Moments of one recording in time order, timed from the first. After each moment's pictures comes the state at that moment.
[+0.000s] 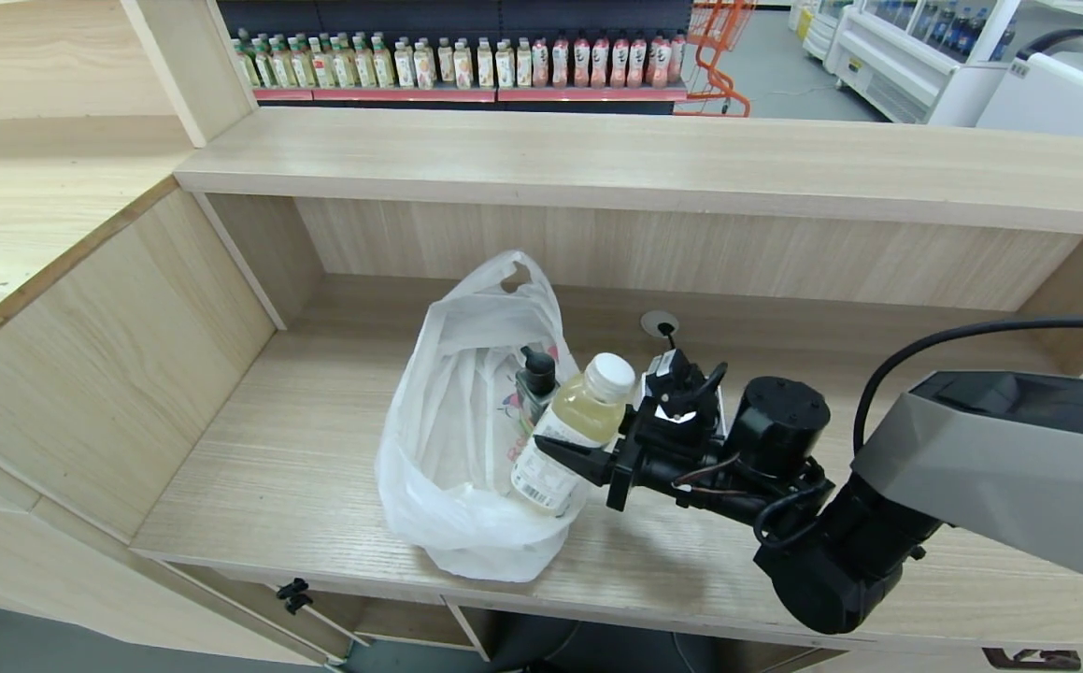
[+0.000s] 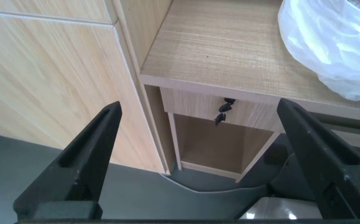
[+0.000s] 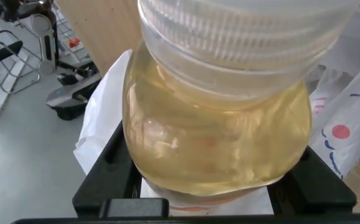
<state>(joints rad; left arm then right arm) 0.00 0.00 0.00 0.05 0.13 0.01 0.58 2.25 -0.82 -1.57 0.59 0.03</state>
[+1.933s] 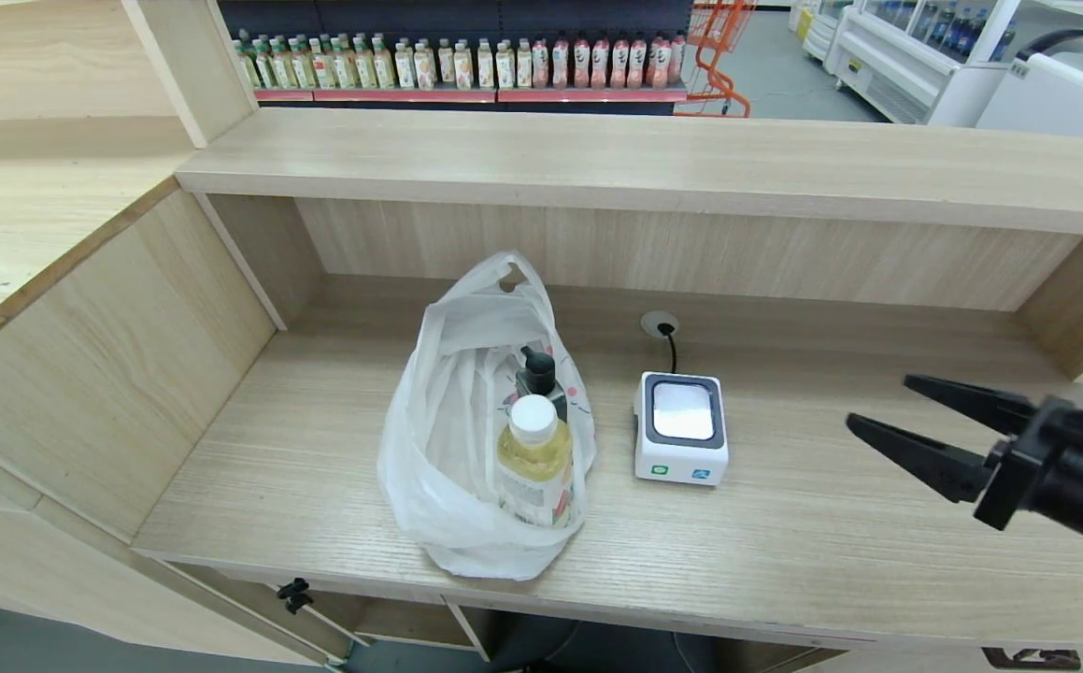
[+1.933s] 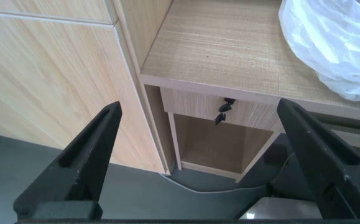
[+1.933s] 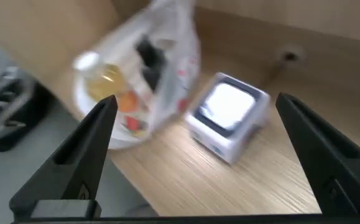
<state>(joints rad) 0.00 0.00 0.00 0.05 0.13 0.01 0.08 1.32 -0.29 -0.98 0.48 -0.01</state>
